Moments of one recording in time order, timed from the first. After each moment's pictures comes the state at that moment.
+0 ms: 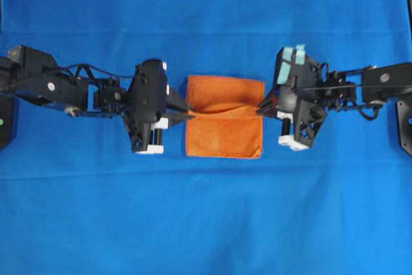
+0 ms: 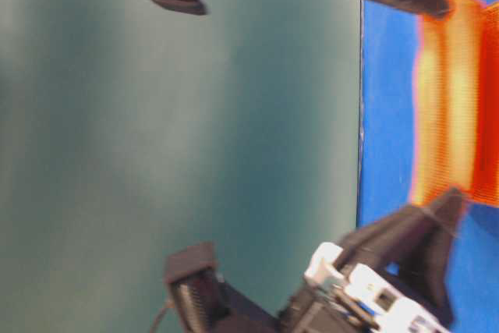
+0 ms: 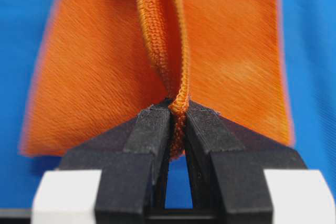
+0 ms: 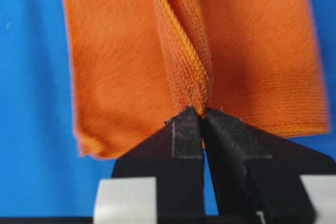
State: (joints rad) left arm -0.01 0.12 0.80 -0.03 -0.31 0.09; right arm -0.03 -0.10 0.90 -0.05 0.01 0.25
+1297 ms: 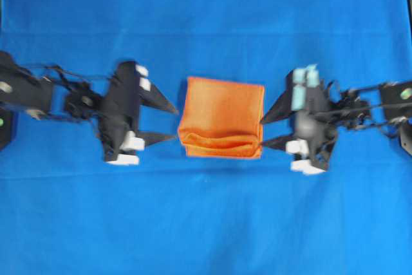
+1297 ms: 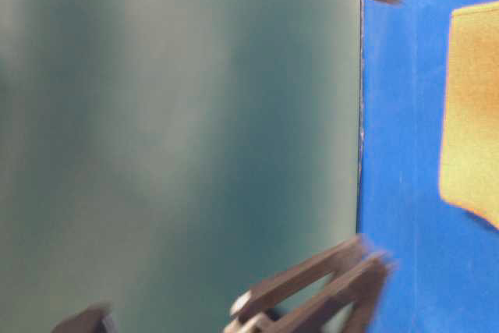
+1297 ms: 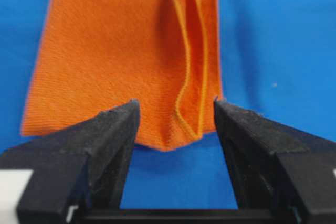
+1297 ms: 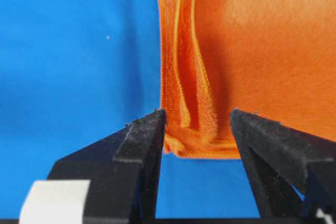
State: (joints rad) left arm -0.05 -0.20 0.87 -0.03 -0.11 0.05; right arm 0.08 -0.31 0.90 -0.04 0.08 0.23
